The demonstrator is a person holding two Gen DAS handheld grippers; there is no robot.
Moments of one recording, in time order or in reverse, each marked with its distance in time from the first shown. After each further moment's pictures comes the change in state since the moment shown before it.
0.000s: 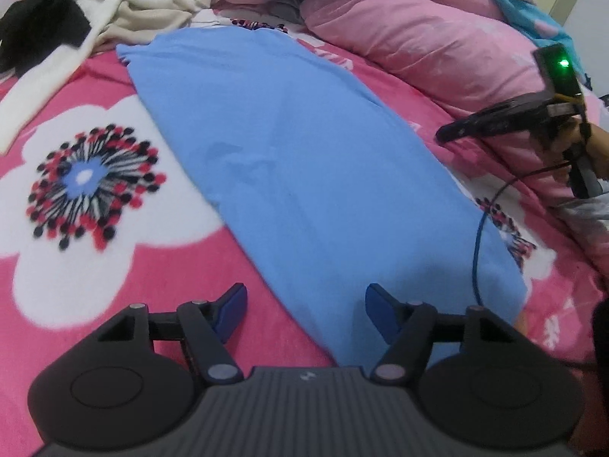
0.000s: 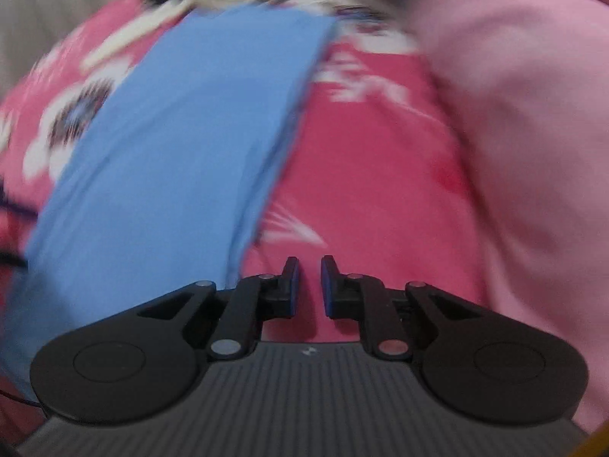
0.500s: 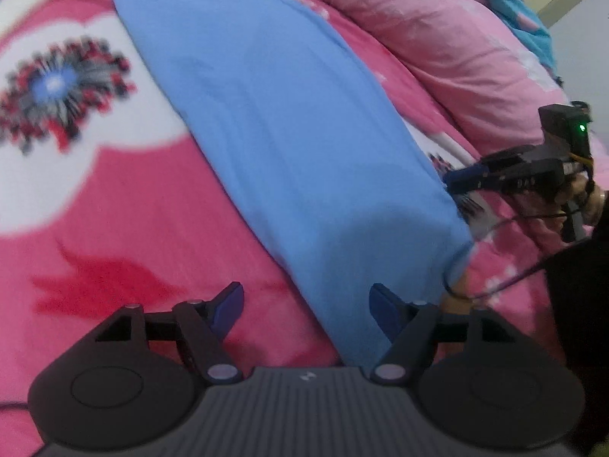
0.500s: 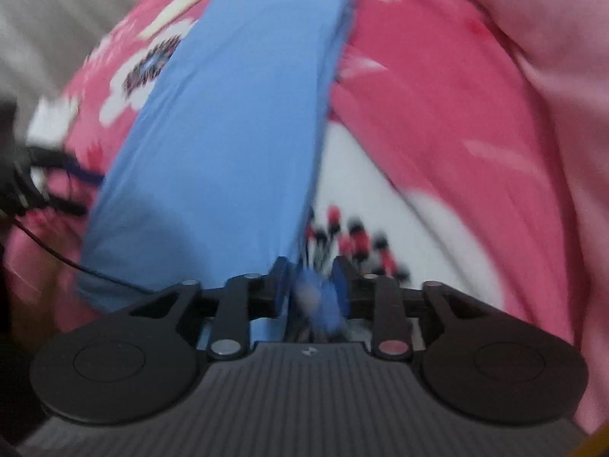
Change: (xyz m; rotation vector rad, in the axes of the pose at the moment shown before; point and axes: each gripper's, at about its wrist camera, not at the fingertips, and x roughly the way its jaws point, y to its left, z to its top) left arm 0.001 0.012 -0.029 -0.096 0.168 -0.229; right arm -0.031 0.002 -0.082 0.118 0.139 0.248
